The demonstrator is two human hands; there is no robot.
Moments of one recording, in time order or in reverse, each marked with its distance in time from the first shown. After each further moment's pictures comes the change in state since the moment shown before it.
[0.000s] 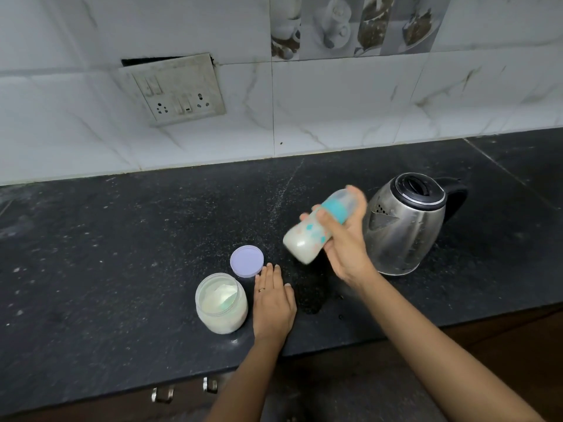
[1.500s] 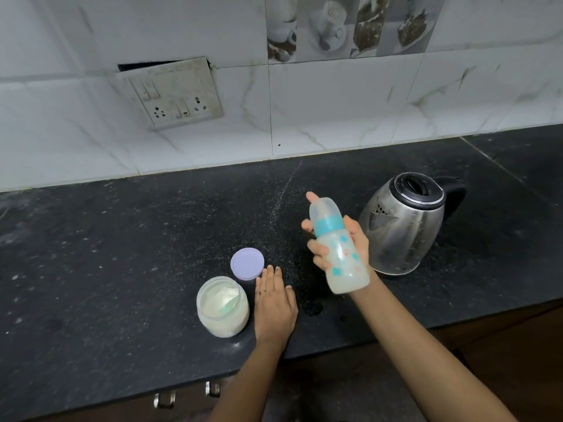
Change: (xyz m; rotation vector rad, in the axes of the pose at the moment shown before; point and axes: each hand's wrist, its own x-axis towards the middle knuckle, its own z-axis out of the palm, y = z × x) left_hand 0.000 -0.002 0.000 0.030 -0.016 0.020; right_hand 0.009 0.011 -0.019 0.660 -0.144 0.561
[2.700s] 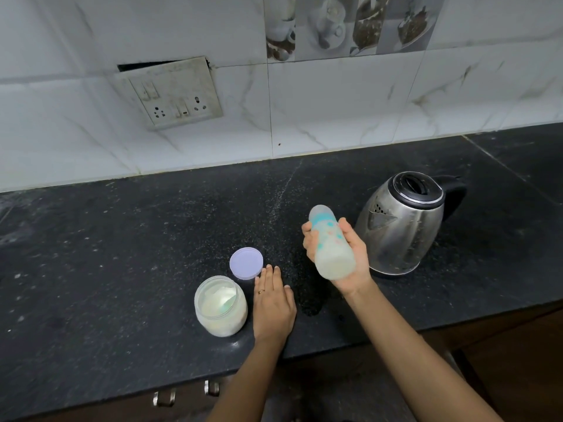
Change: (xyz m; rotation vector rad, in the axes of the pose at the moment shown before) left_hand 0.000 0.000 0.002 0.015 0.016 0.005; right_hand -0.009 0.010 -0.010 0.250 0.032 -0.007
